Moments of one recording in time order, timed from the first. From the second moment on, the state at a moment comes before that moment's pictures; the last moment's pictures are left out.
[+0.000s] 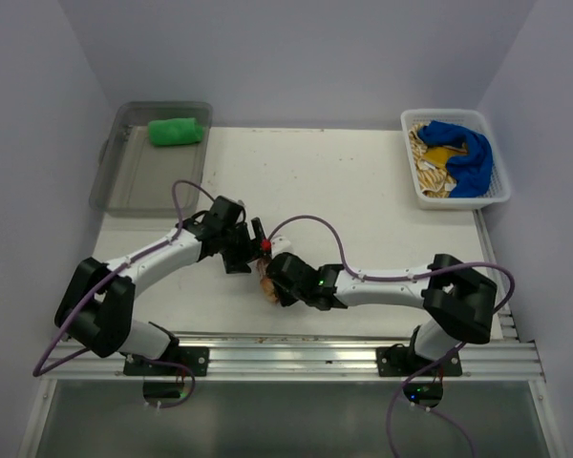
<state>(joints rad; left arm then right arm) -0.52 1.44 0.84 -0.45 0.27 -0.87 1.20 1.62 0.92 -0.21 0.30 0.55</state>
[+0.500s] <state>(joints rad) -0.52 1.44 0.80 -0.41 0.35 -0.84 1.08 1.58 0.81 -0.02 0.07 0.64</state>
